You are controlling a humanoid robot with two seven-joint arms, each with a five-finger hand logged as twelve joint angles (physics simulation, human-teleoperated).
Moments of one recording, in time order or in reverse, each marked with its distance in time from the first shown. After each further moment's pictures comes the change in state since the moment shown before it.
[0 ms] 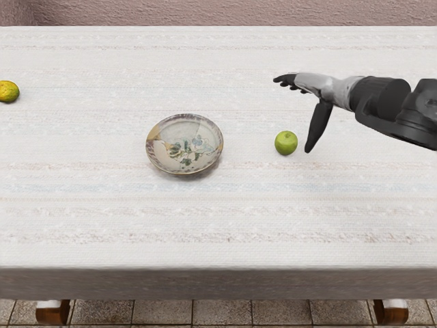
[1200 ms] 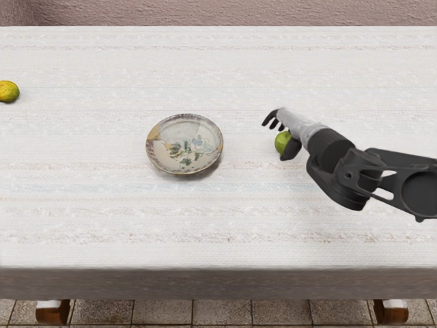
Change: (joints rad) left arm 0.000 0.000 0.000 0.000 0.000 0.000 0.000; right arm -0.021 0.202 -0.332 -0.051 -0.168 -0.473 -0.083
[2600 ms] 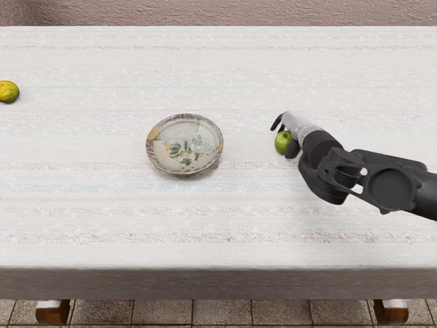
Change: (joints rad) left arm 0.000 0.000 0.000 0.000 0.000 0.000 0.000; right arm -0.017 0.150 -0.026 -0.273 0.010 0.000 0.000
